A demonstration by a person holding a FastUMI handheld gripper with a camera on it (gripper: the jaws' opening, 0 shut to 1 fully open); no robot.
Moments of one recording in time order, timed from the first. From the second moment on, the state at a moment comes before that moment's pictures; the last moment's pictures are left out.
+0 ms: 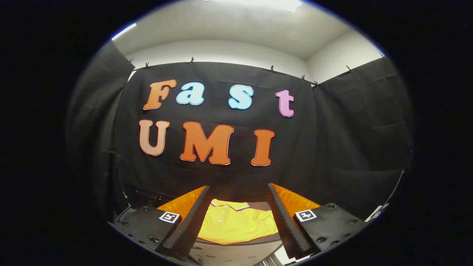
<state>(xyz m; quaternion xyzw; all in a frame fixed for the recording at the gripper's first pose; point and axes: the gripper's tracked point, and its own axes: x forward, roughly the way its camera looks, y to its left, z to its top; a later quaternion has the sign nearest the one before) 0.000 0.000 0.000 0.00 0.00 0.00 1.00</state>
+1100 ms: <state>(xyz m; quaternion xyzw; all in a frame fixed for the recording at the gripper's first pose) -0.021 0.030 -0.027 0.00 0.03 -0.06 1.00</state>
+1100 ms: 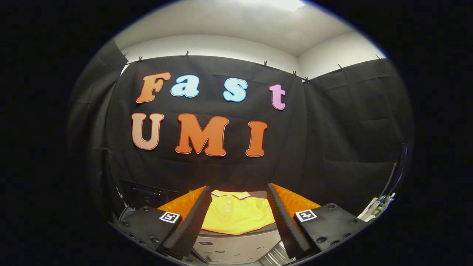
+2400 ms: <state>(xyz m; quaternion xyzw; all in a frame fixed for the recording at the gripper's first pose) 0.201 0.042 -0.202 0.01 0.29 0.00 0.96</state>
